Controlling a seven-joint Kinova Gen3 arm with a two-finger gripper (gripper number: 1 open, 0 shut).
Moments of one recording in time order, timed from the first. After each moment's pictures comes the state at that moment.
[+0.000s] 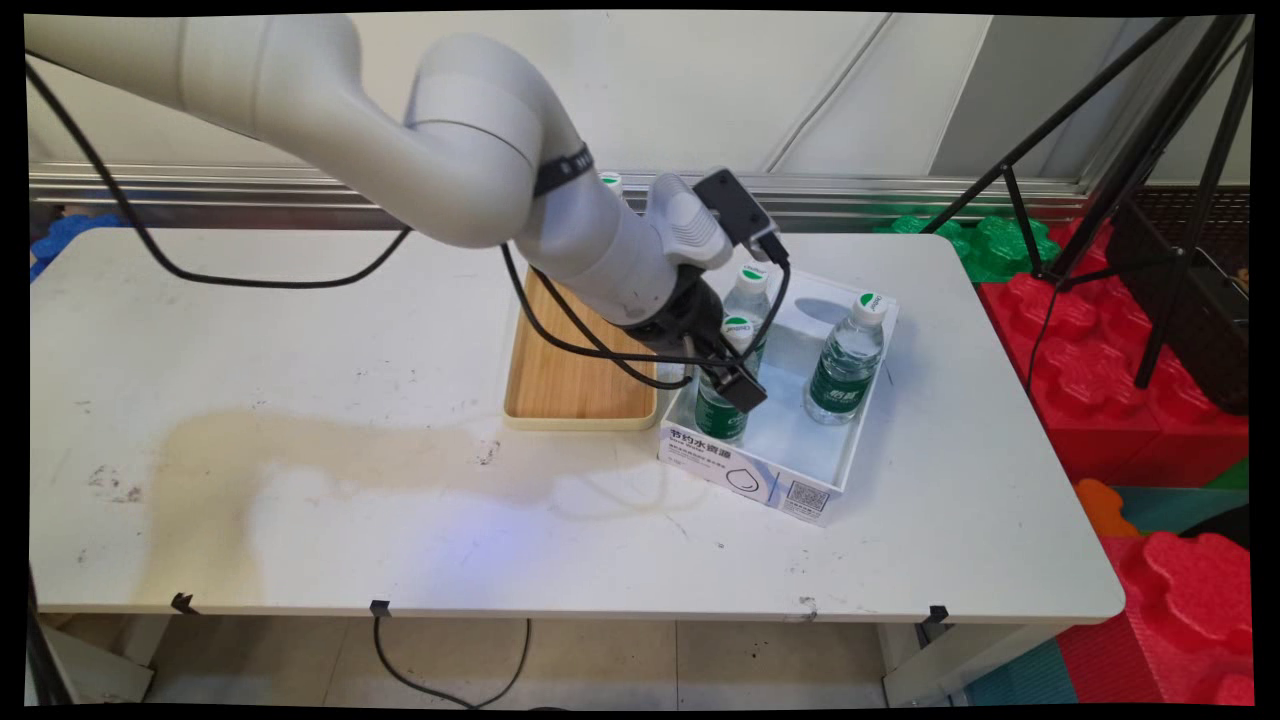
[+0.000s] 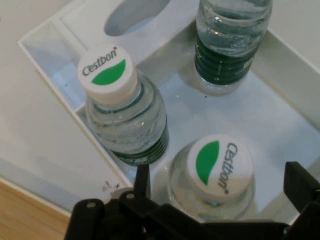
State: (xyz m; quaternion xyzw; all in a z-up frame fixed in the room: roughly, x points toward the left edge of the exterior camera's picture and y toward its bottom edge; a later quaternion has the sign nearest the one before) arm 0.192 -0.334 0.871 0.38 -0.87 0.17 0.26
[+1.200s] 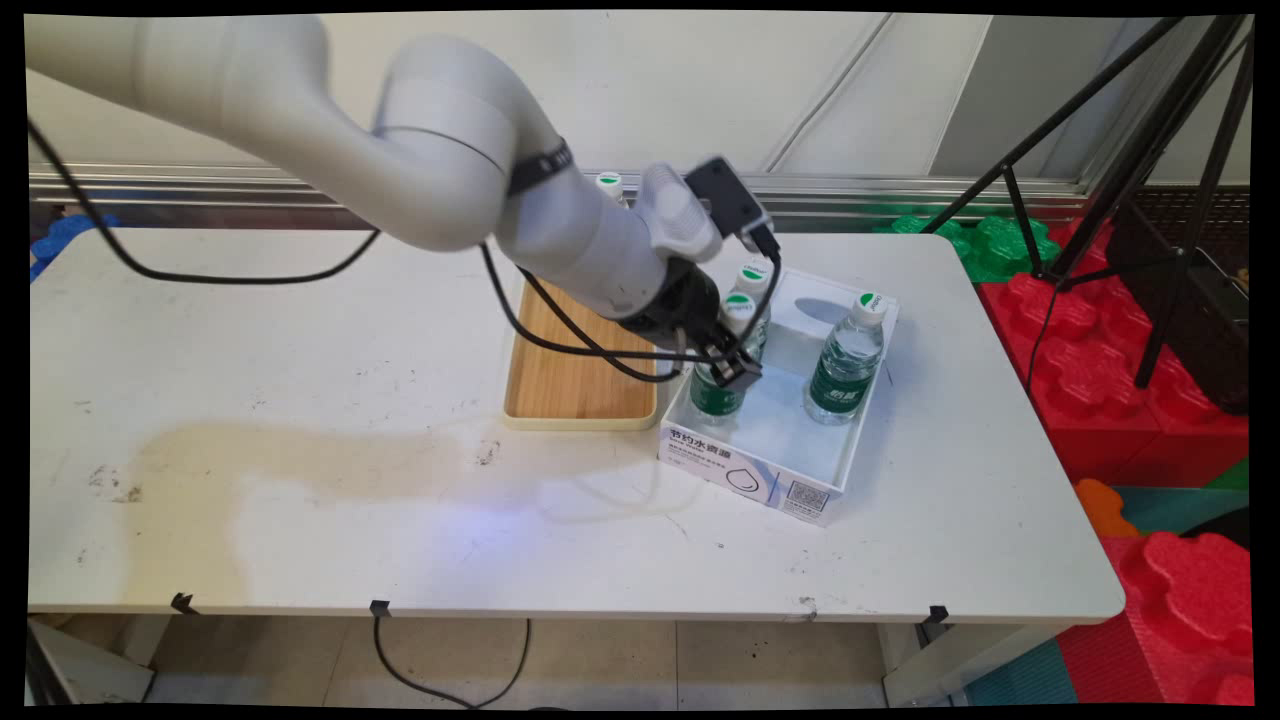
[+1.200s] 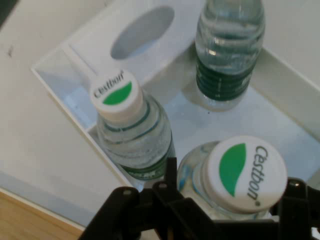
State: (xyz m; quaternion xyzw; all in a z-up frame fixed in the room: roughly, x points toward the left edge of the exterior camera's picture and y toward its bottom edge) arm 0.199 -0.325 0.880 0.36 -0.87 0.19 0.29
